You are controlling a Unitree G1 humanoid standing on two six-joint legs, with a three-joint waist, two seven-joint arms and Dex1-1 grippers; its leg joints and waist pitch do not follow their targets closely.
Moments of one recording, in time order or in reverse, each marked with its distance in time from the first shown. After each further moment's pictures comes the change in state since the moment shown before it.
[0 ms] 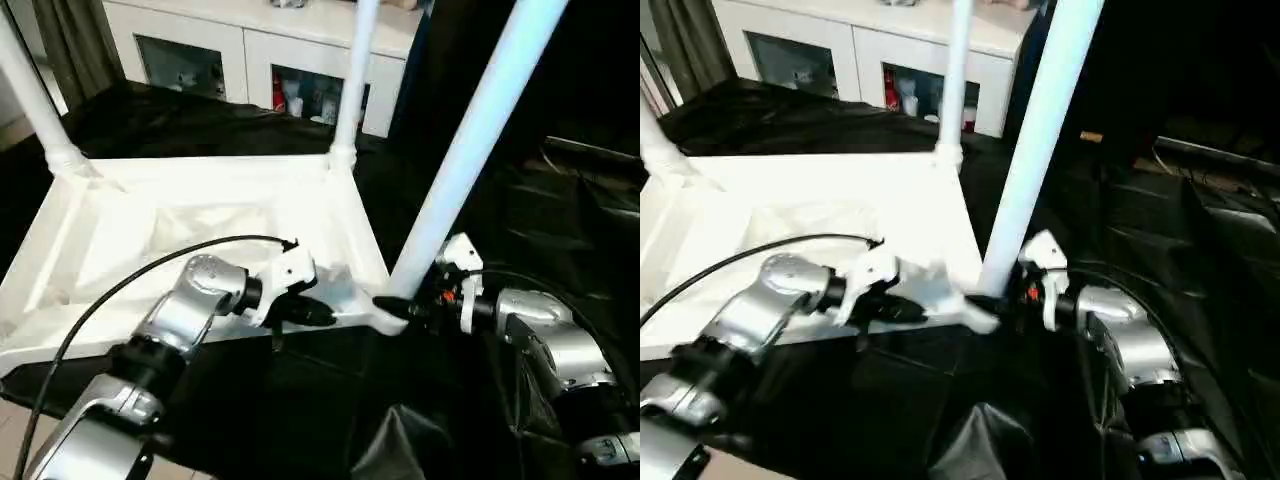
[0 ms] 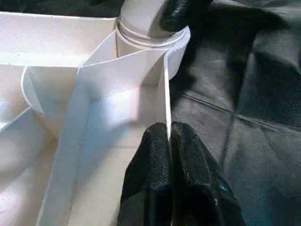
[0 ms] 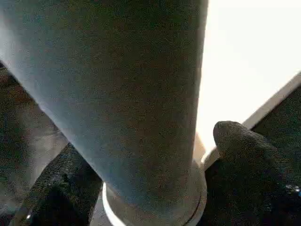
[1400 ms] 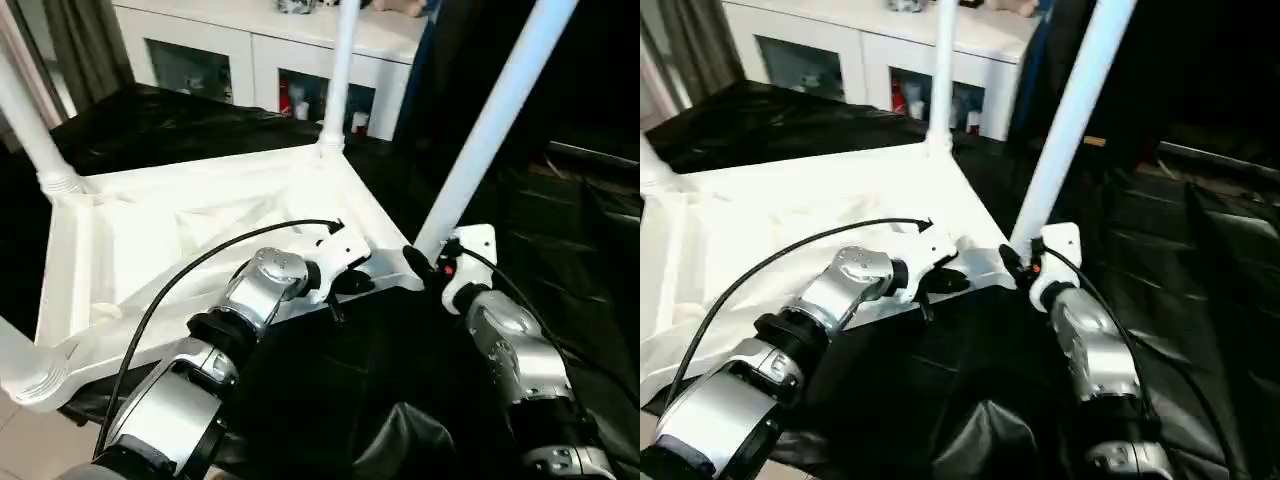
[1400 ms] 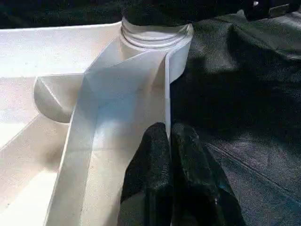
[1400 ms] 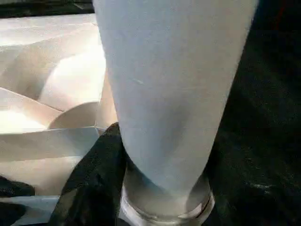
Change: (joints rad) left arm -0.227 -0.272 0.005 0.411 0.116 -0.102 0.441; right arm 0.034 0.265 -0.200 -0.019 -0.070 -0.025 -0.676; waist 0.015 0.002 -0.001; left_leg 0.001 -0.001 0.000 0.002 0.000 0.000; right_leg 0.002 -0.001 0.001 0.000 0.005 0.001
